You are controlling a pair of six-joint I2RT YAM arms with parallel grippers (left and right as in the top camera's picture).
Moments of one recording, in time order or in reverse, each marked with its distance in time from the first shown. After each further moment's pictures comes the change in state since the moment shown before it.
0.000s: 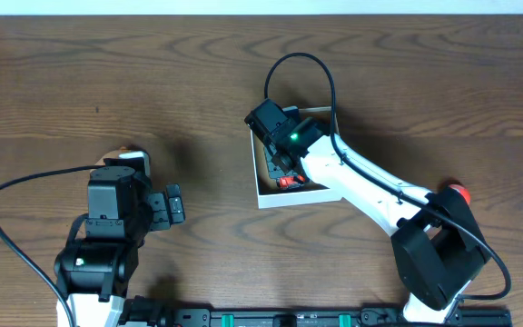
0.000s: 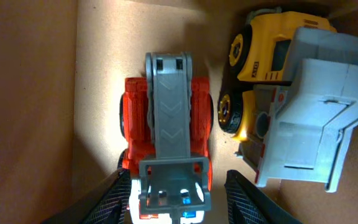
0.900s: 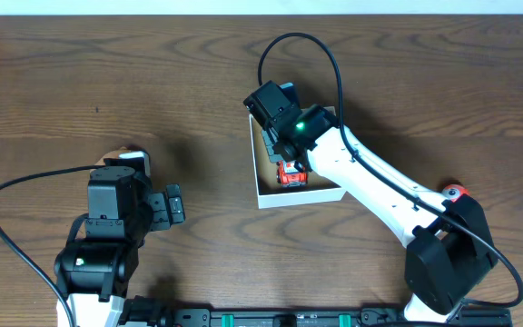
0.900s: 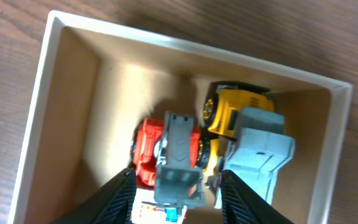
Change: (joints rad) left arm 0.000 0.000 0.000 0.000 0.000 0.000; right arm -0.010 -0.032 0.112 -0.023 0.066 -0.149
